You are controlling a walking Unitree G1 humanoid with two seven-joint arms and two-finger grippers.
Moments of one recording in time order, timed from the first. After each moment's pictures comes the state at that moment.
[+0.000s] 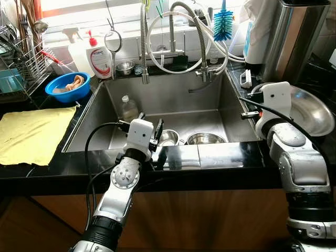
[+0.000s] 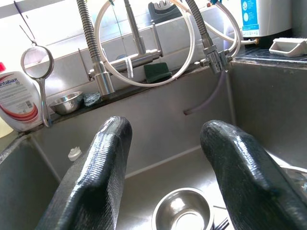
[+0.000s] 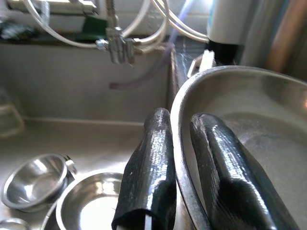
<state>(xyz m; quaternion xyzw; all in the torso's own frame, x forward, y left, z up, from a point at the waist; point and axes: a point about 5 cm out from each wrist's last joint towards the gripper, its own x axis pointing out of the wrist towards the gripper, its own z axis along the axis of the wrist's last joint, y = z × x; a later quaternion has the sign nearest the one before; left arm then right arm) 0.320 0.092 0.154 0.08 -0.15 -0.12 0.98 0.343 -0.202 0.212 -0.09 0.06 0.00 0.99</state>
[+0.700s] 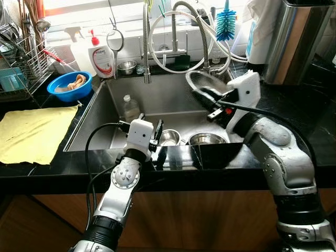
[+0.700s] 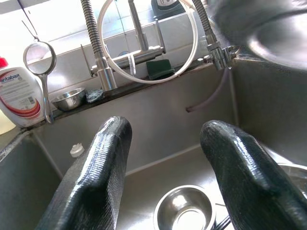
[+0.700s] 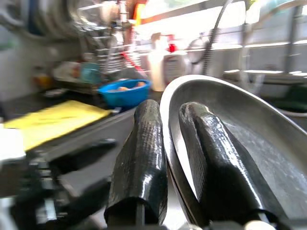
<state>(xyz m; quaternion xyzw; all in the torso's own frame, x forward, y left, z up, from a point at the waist) 0.320 0.092 0.153 0.07 -0.14 -0.12 0.98 0.325 -0.121 0.230 0.02 -0.05 0.39 0.92</state>
